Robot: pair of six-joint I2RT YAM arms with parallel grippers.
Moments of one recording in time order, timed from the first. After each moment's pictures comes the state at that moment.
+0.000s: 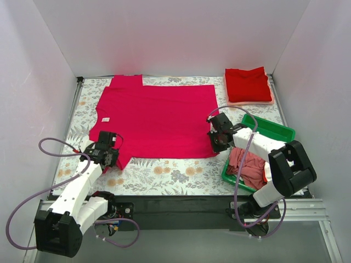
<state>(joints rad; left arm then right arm) -0.19 0.91 0.60 -0.78 -0.40 -1.36 0.53 1.52 0.86 -0.49 0.00 0.19</state>
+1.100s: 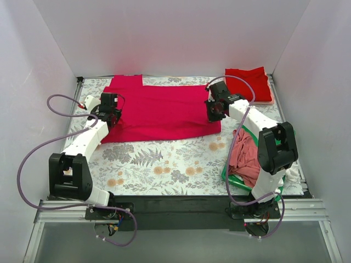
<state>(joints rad) -0.13 1.45 1.04 -0.39 -0.45 -1.11 0.42 1.79 1.41 -0.62 -0.02 0.17</state>
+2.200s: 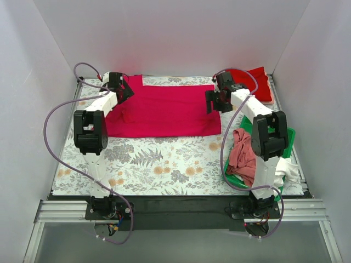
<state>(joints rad) -0.06 2.12 1.63 -0.31 -0.28 -0.61 0.31 2.01 1.64 -0.68 -0.04 0.16</state>
